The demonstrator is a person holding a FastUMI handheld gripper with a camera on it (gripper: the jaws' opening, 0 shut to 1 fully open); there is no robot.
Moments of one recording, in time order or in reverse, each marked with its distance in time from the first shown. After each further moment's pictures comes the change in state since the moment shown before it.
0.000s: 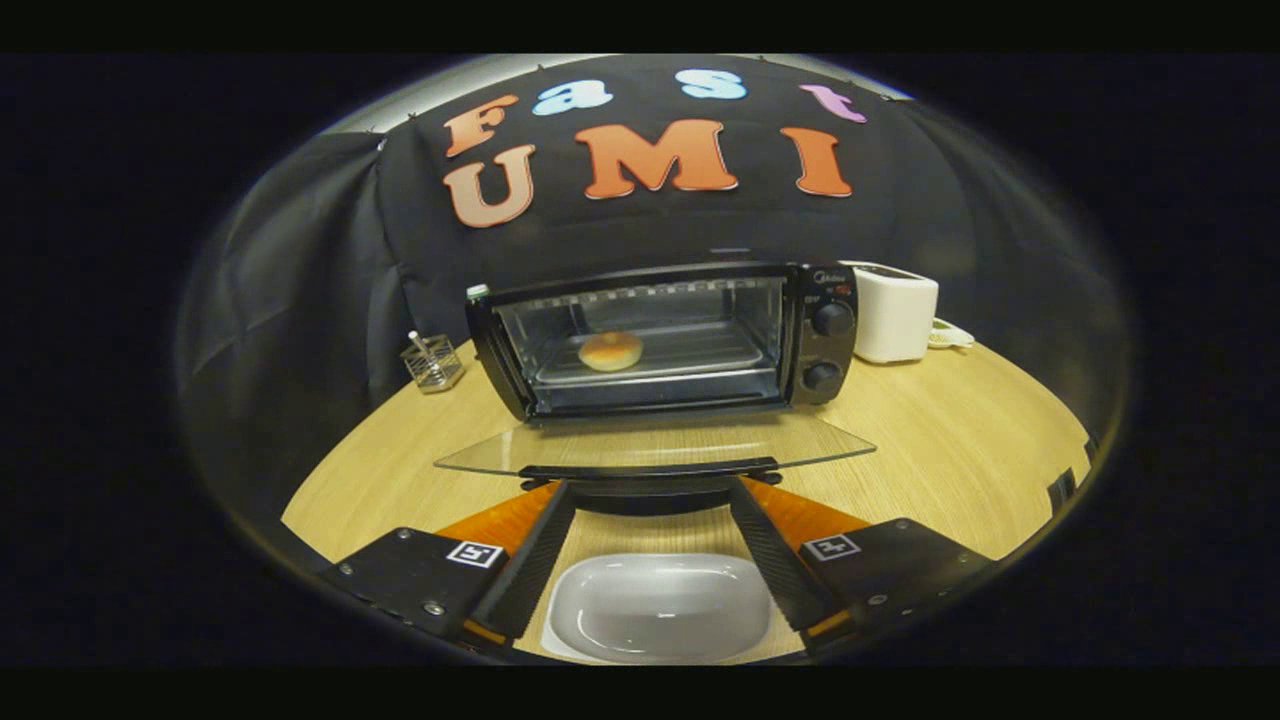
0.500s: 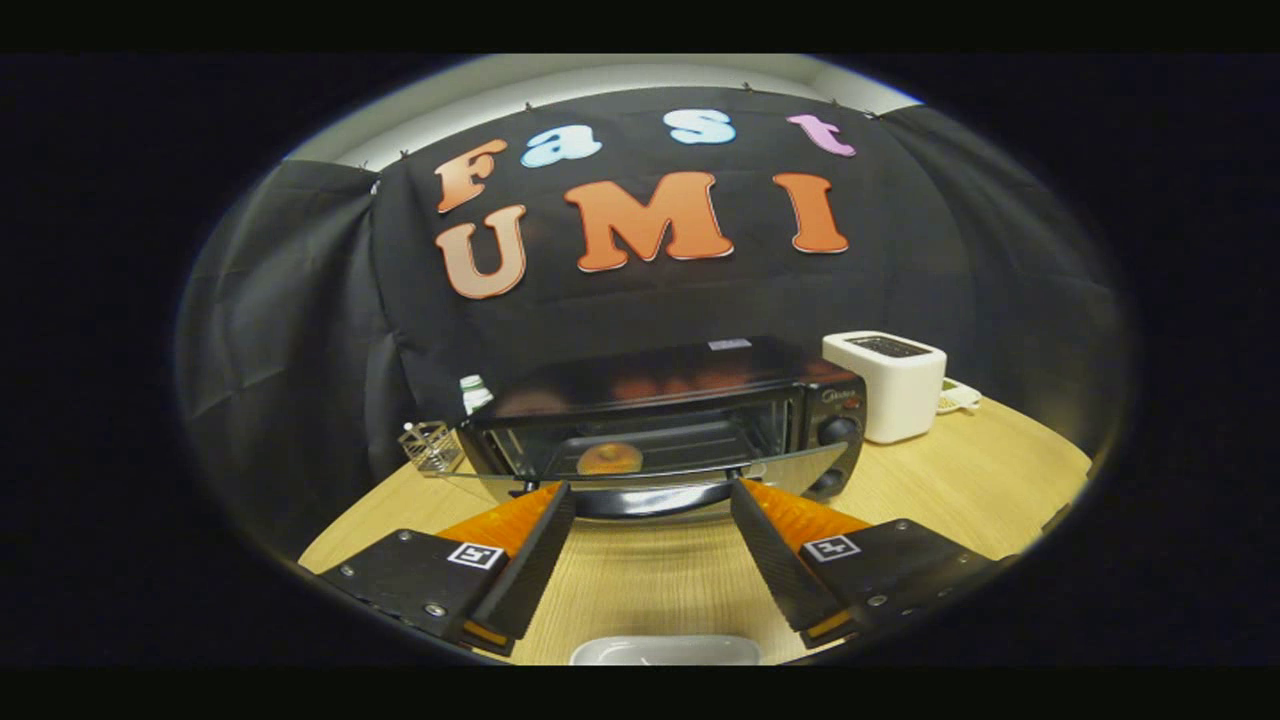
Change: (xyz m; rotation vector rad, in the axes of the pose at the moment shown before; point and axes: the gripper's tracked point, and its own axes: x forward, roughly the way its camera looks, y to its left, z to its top) arm 0.037 -0.001 0.107 0.035 -0.220 0.008
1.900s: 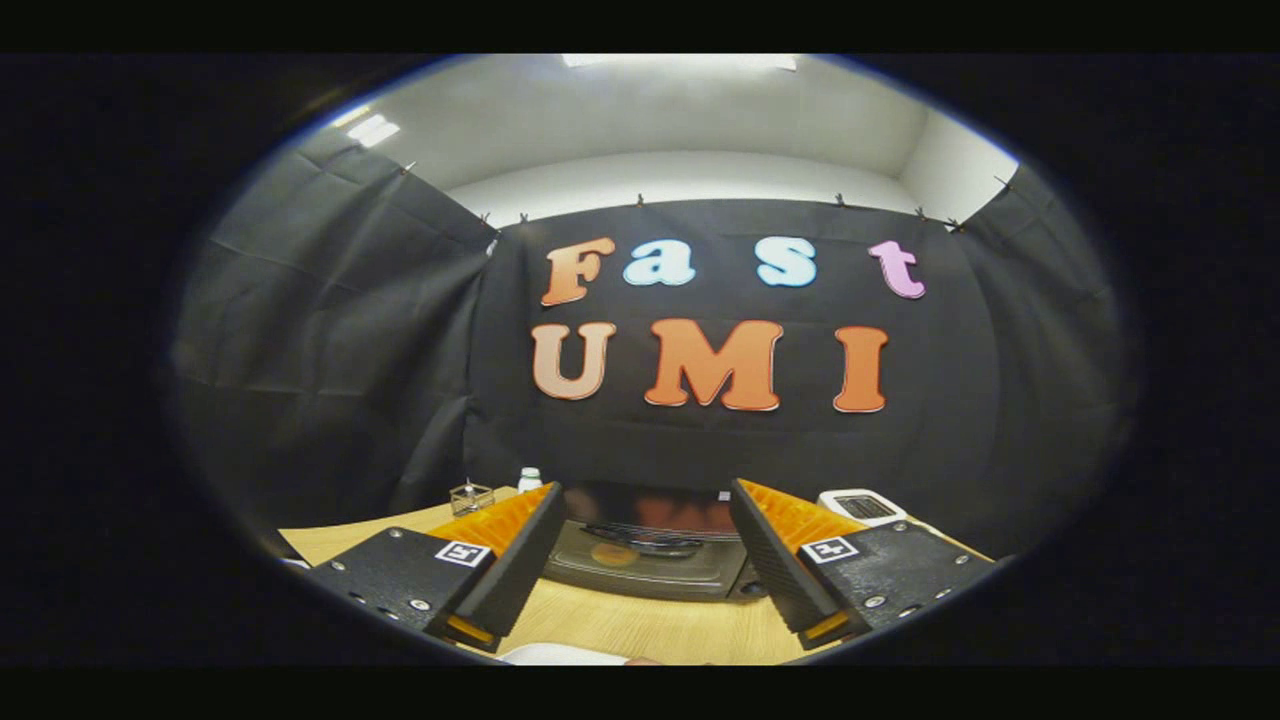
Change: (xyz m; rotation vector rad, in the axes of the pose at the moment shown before) arm -0.150 -0.001 0.132 -0.242 -0.404 0.171
